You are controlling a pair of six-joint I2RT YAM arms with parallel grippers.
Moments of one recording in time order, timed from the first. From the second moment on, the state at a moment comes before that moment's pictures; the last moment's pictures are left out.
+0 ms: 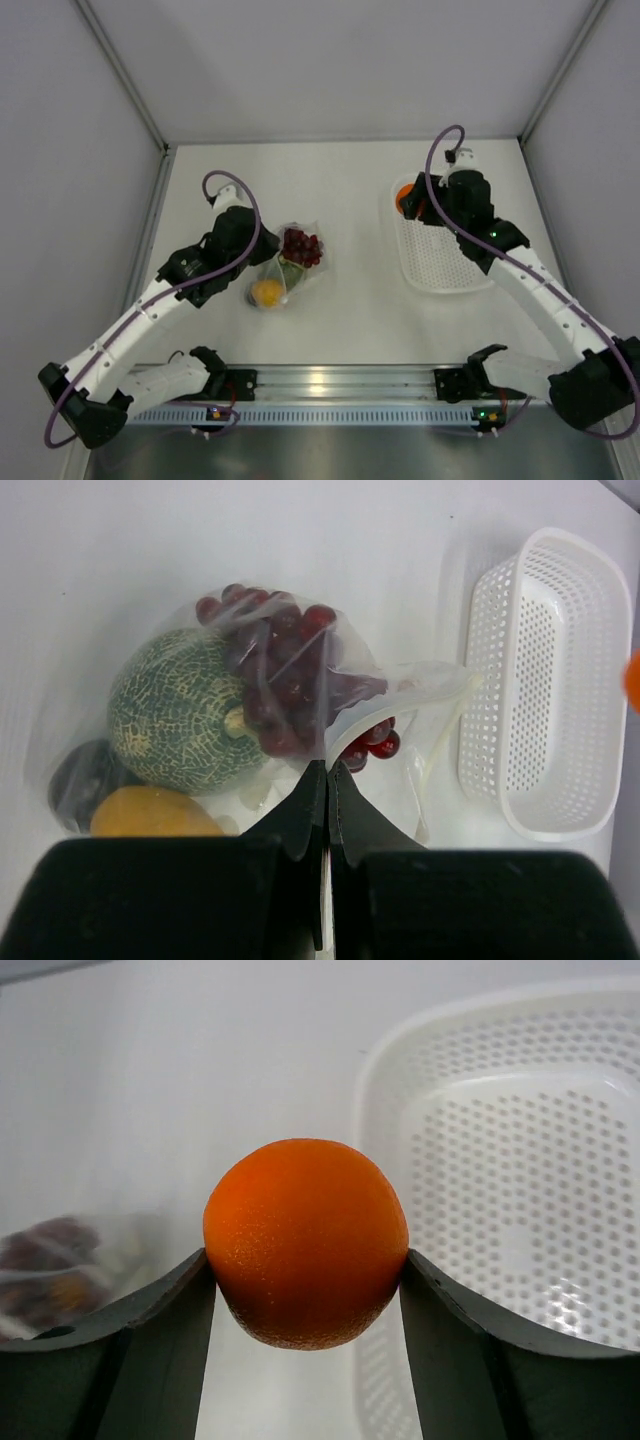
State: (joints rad) left arm -0.68 0.99 1.06 -0.69 -0.36 -0.91; right arm 0.44 1.11 1.04 -0.34 0.12 0.44
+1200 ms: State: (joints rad) left arm -0.68 0.99 1.12 -0.70 -0.27 -0.84; right arm 0.68 1.12 0.91 -0.04 -0.32 0.22
